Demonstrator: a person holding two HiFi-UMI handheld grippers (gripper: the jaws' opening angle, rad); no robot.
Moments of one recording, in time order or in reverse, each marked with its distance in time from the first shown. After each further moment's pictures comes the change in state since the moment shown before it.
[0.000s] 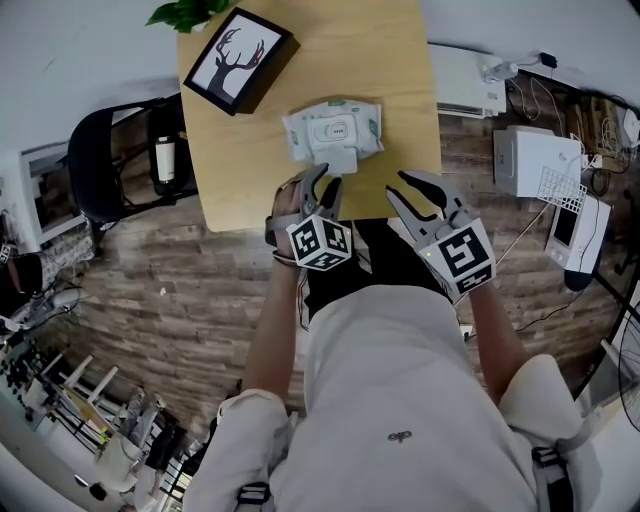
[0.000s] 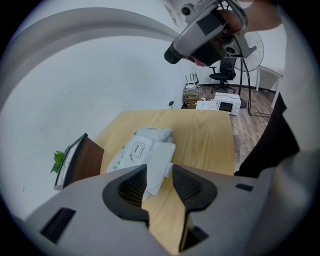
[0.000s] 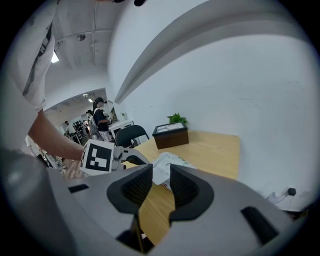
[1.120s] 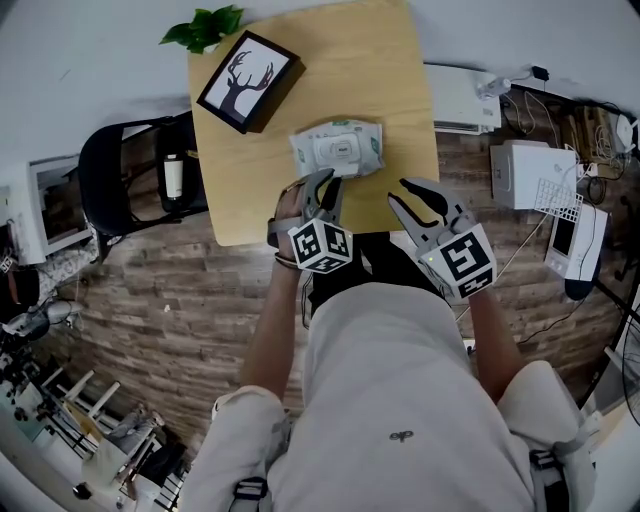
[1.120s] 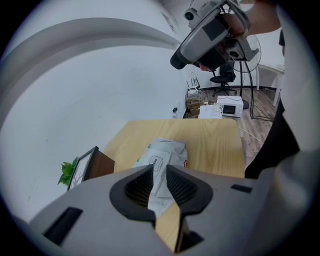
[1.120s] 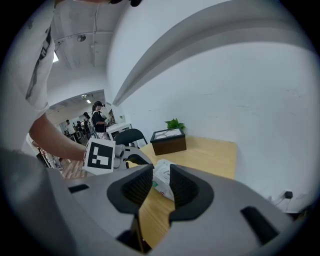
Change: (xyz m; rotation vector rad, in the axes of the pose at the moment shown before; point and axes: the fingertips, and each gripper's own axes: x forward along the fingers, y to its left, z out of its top) left arm -0.014 0.036 0.027 0.028 -0.076 0.051; right arm -0.011 -0.005 0.024 -0.010 -0.025 -0.041
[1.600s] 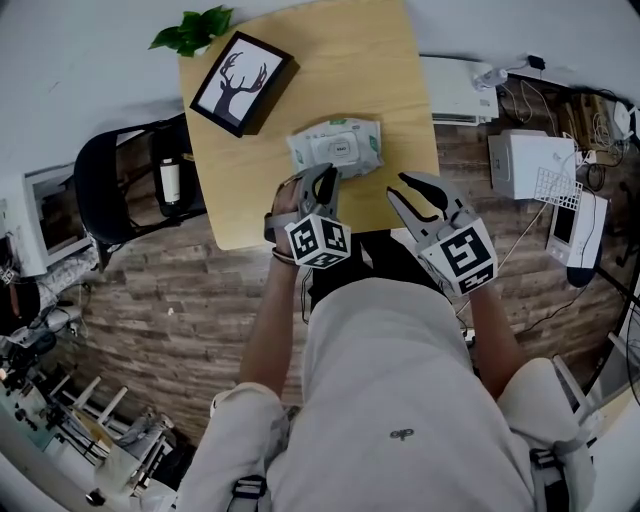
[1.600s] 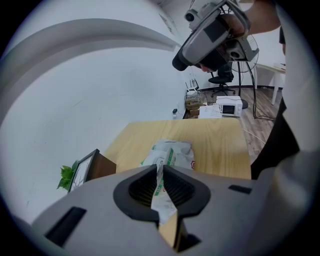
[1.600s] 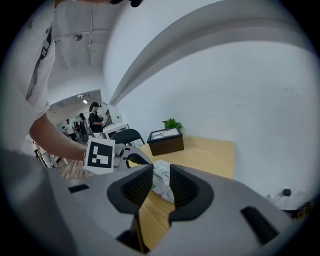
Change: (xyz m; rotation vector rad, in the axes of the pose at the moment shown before) left arm 0.009 0.016 0.002 0.021 -0.026 -0.004; right arm 0.010 -0.006 0.008 0.021 -0.003 -0.024
